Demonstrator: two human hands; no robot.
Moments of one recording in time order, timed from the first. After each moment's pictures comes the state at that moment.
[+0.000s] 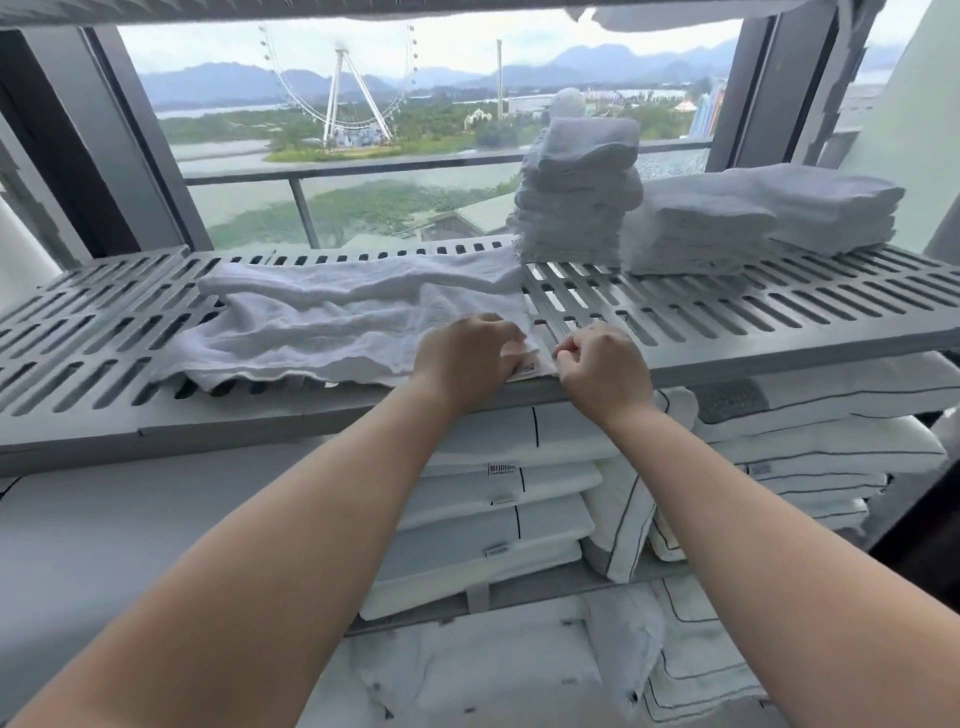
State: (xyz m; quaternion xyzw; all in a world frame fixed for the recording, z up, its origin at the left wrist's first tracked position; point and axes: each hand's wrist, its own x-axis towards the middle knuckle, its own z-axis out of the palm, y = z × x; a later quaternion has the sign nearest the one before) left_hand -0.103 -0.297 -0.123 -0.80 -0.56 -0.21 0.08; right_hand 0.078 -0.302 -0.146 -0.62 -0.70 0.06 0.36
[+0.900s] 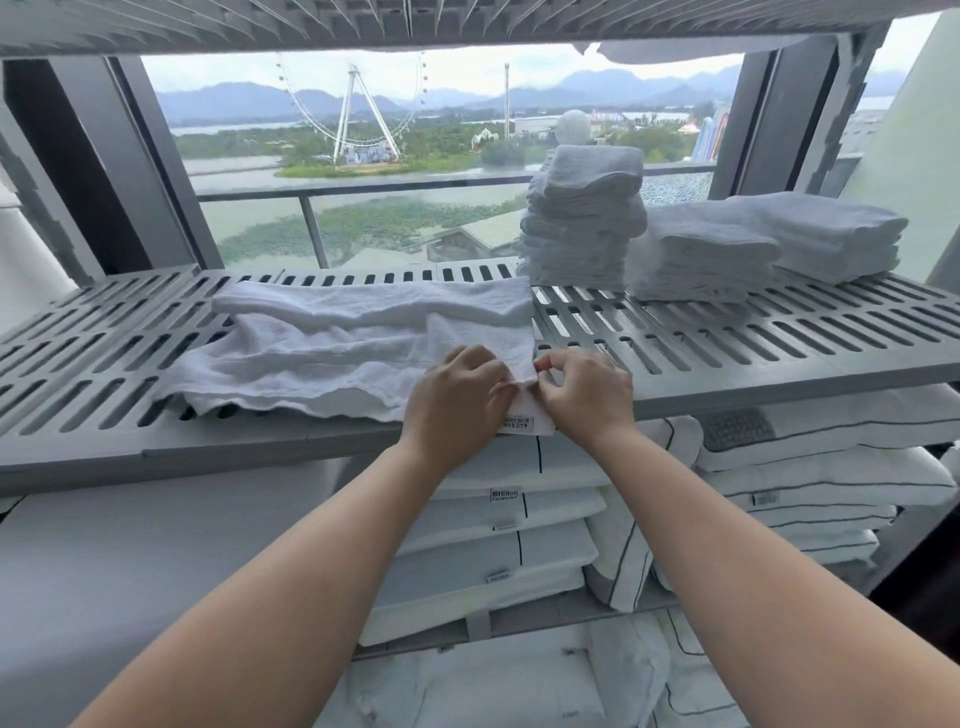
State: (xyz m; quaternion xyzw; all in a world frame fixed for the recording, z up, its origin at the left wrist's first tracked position) left_hand -0.113 -0.315 -0.150 -0.78 -0.49 -0.37 0.13; right_hand 0.062 -0.291 -0.146 -0.62 -0.71 0.07 0.32
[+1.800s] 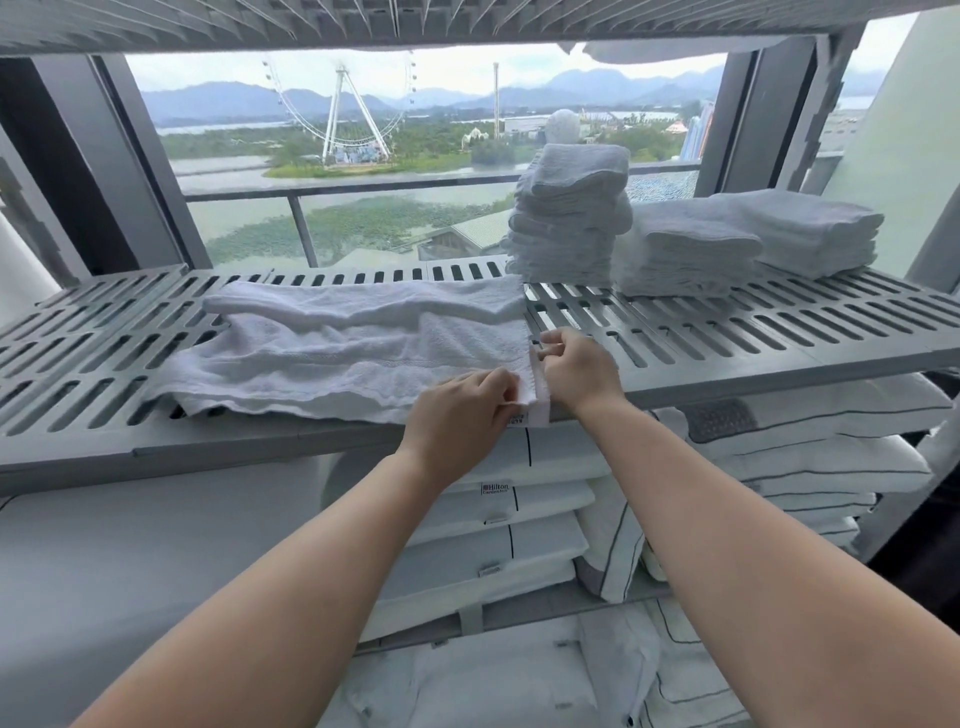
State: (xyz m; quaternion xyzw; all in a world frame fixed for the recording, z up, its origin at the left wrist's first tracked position) left_hand -0.106 -0.331 -0.161 -0.81 -0.47 -0.31 0.12; right_hand 0.063 -0.283 -0.130 -0.63 -0.64 0.20 0.38
